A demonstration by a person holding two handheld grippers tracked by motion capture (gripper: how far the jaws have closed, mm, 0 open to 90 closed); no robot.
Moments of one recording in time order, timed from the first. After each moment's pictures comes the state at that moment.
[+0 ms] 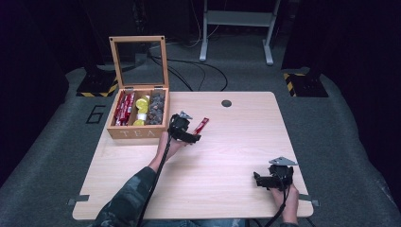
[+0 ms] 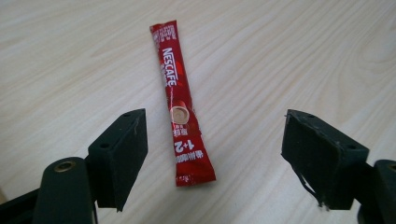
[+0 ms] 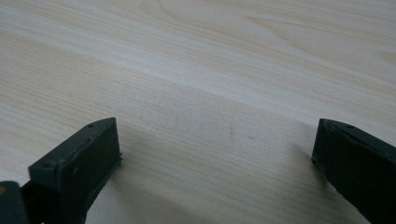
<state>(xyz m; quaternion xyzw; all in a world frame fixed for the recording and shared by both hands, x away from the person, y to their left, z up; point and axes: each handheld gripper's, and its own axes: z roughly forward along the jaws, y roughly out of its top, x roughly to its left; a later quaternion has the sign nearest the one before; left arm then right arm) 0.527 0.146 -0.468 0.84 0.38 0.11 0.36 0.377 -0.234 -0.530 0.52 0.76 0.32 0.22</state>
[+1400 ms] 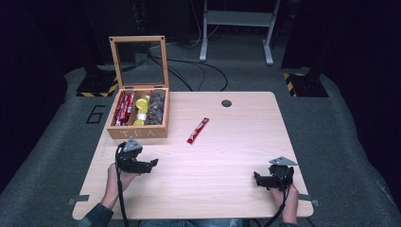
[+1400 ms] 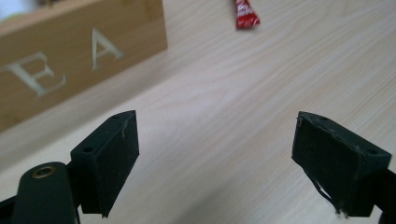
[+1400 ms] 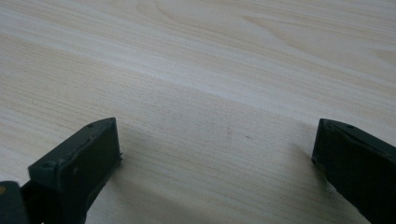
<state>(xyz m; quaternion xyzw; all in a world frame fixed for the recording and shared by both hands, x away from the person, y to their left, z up) 0.394 0.287 -0.474 0.81 0.42 0.18 0.37 0.377 -0.234 -0.530 0.53 0.75 0.32 0.23</state>
